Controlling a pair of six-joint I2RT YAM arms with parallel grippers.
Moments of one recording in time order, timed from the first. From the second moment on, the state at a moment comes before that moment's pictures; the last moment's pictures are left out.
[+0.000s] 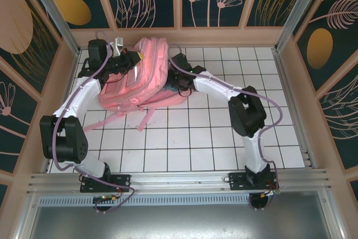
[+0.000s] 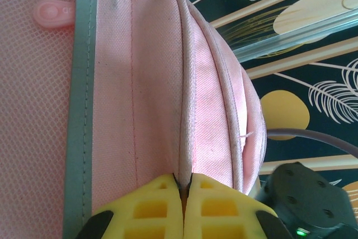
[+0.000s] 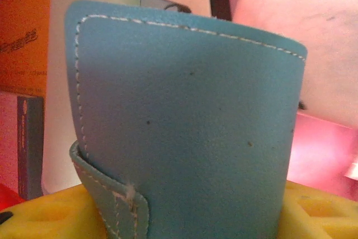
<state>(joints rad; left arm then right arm) -0.08 1.59 1.28 -0.13 0.76 -0.82 0.71 2.09 1.70 -0.50 -0.02 0.82</state>
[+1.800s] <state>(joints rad) -0.08 1.54 1.24 -0.21 0.65 -0.71 0.67 1.70 1.28 -0.43 0.11 0.82</state>
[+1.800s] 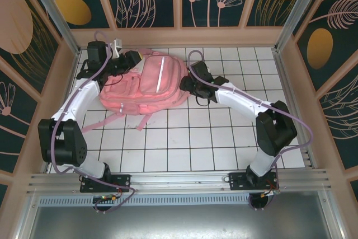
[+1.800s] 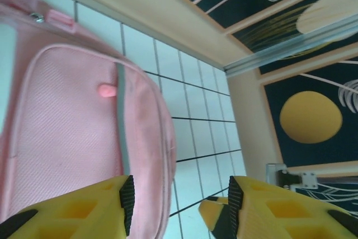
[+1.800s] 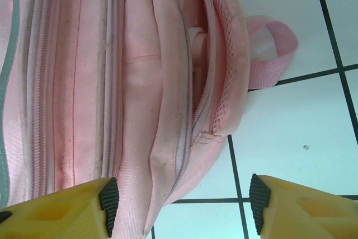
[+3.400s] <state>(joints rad) 0.00 1.42 0.53 0.14 0.42 -1.18 1.05 1.92 1.30 -0.22 0.05 0.56</state>
